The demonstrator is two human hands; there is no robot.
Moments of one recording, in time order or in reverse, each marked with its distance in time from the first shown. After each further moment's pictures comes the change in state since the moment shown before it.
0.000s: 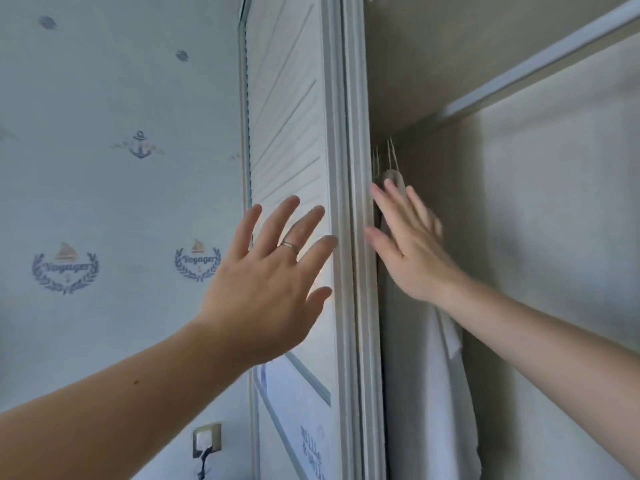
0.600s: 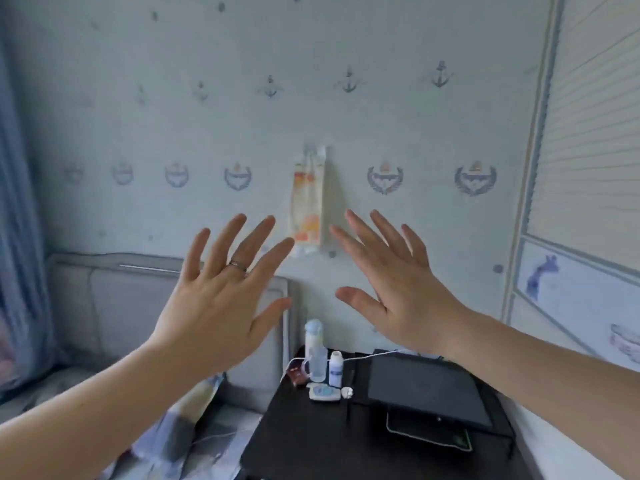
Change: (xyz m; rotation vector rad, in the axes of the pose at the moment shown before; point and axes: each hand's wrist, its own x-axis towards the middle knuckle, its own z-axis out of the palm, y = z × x) left_hand -0.447 -0.190 -0.284 0.285 -0.536 -0.490; right_hand -0.178 -0.496 0.058 0.406 -0.389 -0.626
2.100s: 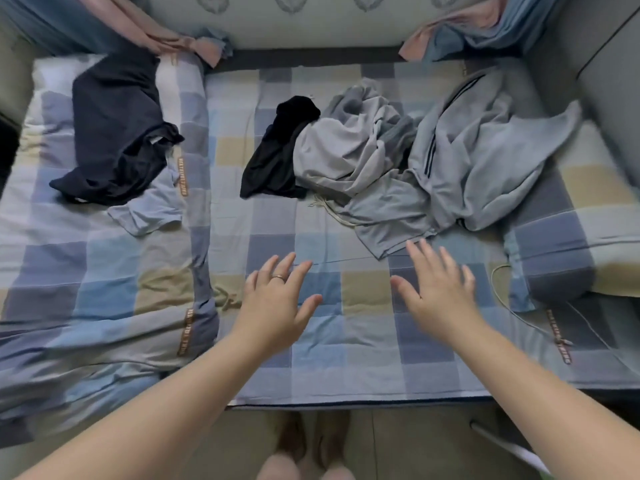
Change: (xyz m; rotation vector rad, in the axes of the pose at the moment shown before) left_hand -0.610 -0.315 0.322 -0.138 -0.915 -1.599; right_hand 0.168 -0.555 0.720 0.450 -0.992 -0.547
